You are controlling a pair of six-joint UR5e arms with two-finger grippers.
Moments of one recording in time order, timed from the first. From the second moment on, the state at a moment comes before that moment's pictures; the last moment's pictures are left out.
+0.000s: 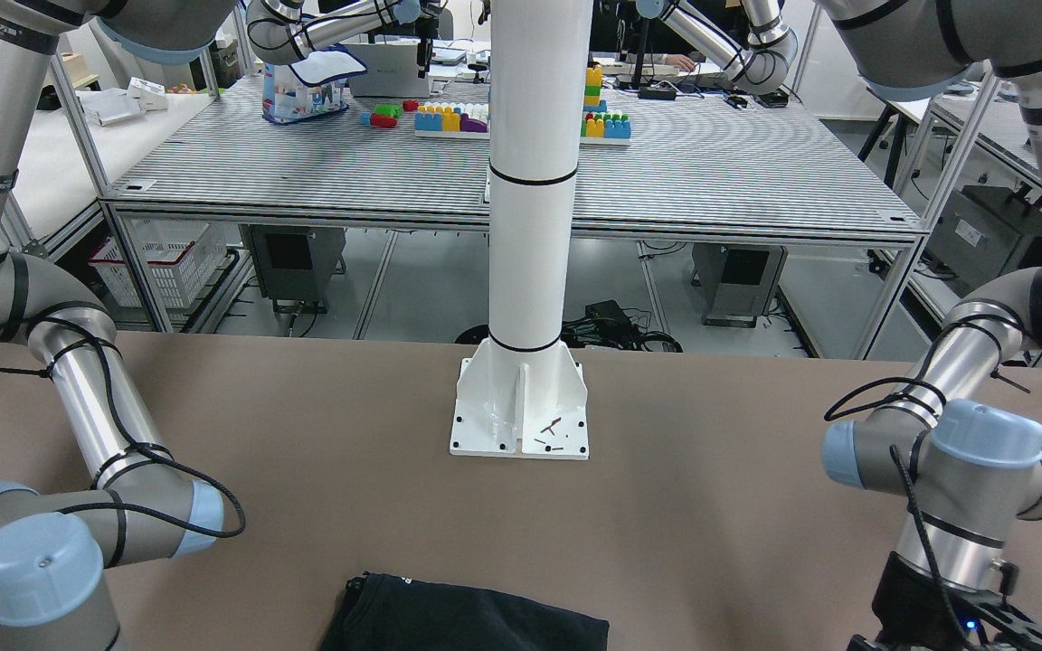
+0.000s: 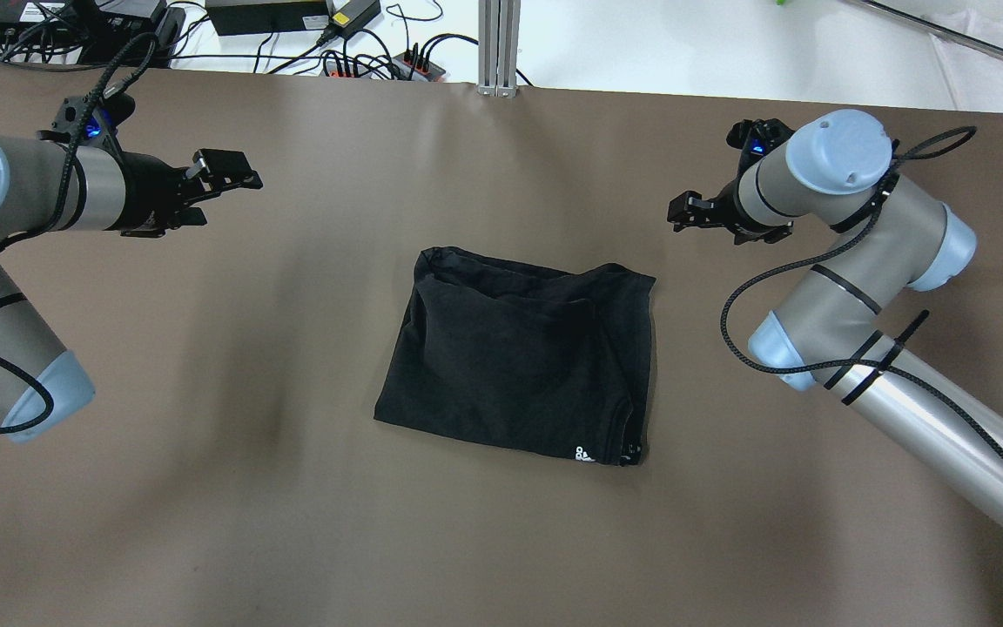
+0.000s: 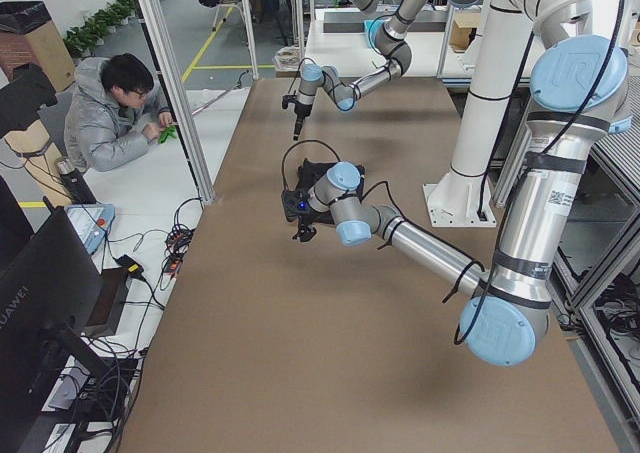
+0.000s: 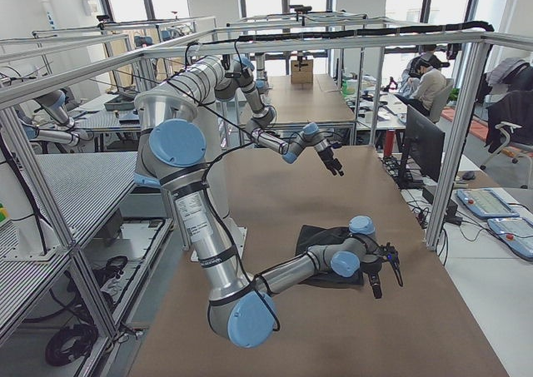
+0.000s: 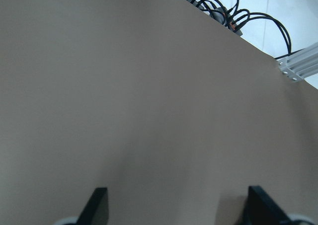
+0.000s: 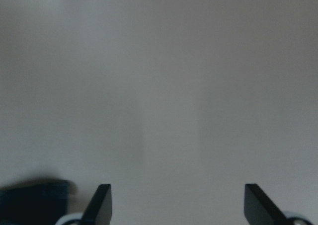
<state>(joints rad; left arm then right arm) -0.94 -1.86 -1.78 -2.23 -1.83 -1.50 0.97 -1.07 1.46 -1.17 1.98 0.95</state>
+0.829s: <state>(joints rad) -1.21 -1.57 -1.78 -2.08 -1.86 -1.03 1.13 -1.38 1.62 -1.21 1.91 0.27</state>
